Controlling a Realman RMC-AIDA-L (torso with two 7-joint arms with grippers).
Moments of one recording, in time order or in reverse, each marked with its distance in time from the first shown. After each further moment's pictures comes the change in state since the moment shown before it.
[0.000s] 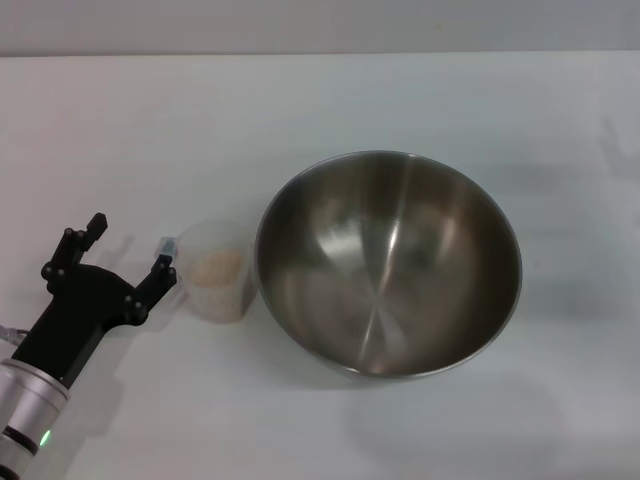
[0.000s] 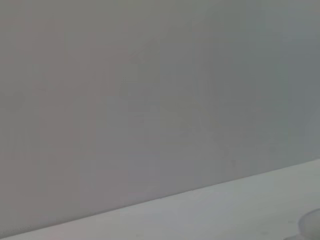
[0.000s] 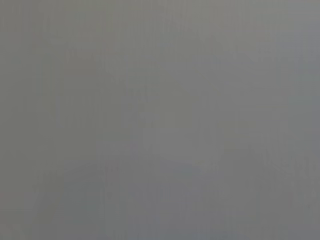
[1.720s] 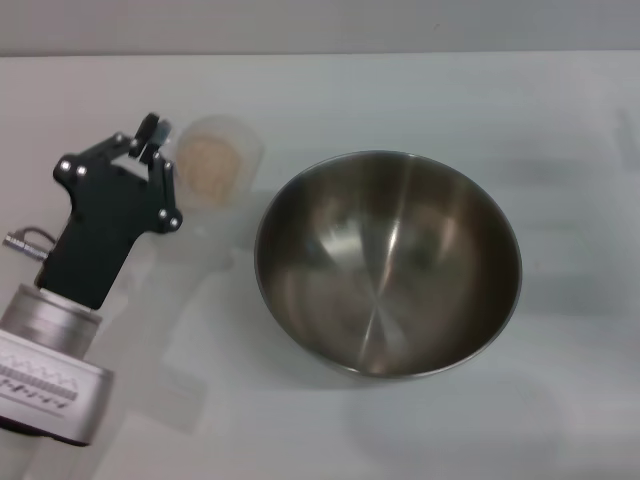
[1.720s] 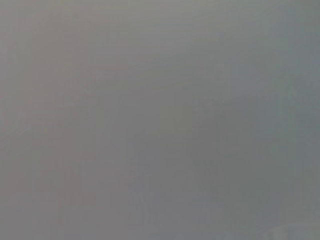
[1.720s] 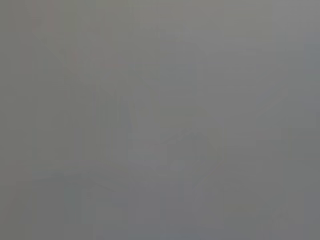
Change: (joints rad) left arm -0.079 -0.003 -0.057 -0.115 0.010 0.217 0.578; right arm 0.002 0.011 0.083 -0.010 0.008 0.005 -0.013
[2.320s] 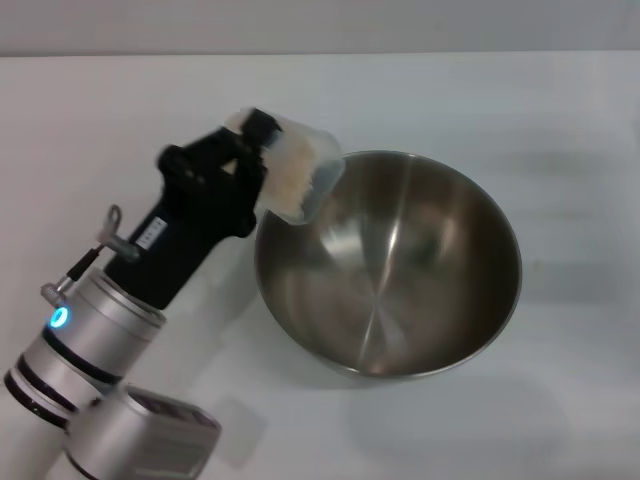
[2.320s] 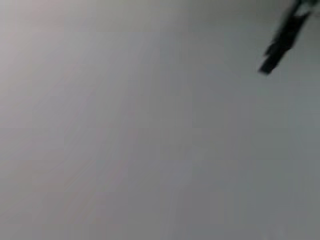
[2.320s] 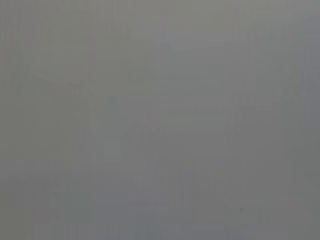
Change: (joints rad) left arm -0.087 0.000 0.006 -0.003 0.222 0.055 0.688; right arm 0.014 0.012 0.103 -0.016 0.001 0.062 0.000
